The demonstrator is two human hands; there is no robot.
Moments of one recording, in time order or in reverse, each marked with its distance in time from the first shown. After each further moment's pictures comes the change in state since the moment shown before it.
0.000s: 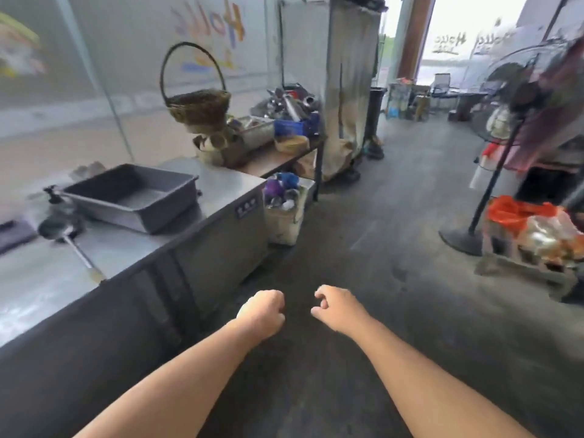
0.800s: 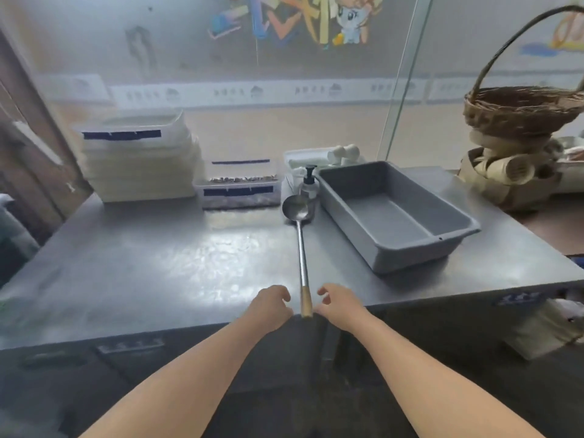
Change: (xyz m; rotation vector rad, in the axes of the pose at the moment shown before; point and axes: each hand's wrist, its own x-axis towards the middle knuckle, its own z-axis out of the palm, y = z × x) left_hand 0.057 -0.522 -0.183 -0.454 0.385 -0.828; right_hand 0.344 -0.499 0.282 -0.107 -0.544 -0.603
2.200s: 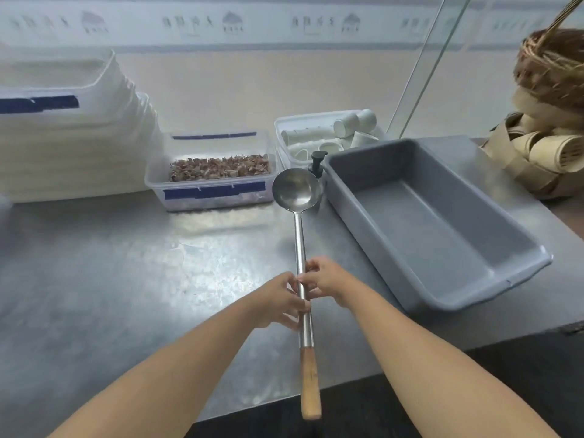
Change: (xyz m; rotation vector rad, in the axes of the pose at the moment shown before) left_hand 0.241 -0.006 -0.067 -0.717 -0.529 -0.196; right_hand 0.285 -0.054 -0.025 0.581 -0.211 0.198
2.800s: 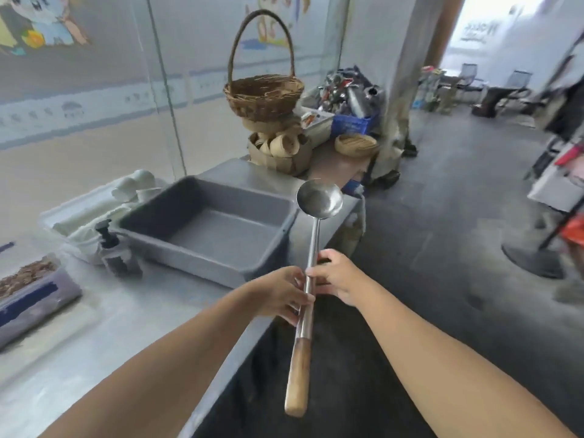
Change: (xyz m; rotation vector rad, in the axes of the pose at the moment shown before) left_hand -0.071 0.081 0.254 0.601 -0.652 0.227; right_hand -0.296 0.110 -0.124 0.635 0.756 -0.117
